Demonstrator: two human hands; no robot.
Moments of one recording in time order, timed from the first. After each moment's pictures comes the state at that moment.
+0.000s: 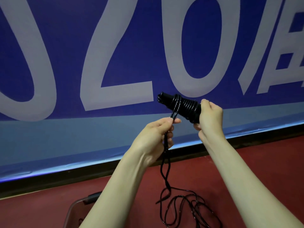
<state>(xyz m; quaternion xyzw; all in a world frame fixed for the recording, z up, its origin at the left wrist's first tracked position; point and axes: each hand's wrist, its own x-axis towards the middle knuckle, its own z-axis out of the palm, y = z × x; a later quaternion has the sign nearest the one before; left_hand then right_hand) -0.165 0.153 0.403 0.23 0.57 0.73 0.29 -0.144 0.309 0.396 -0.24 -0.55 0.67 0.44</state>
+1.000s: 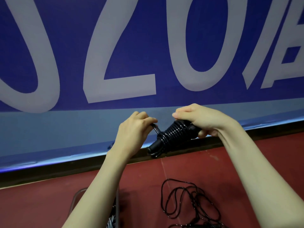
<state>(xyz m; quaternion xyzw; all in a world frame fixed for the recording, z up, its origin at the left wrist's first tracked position) -0.215 0.107 0.371 0.43 0.83 0.20 -0.29 -0.113 0.294 0.423 -0.07 -0.87 0.49 0.01</state>
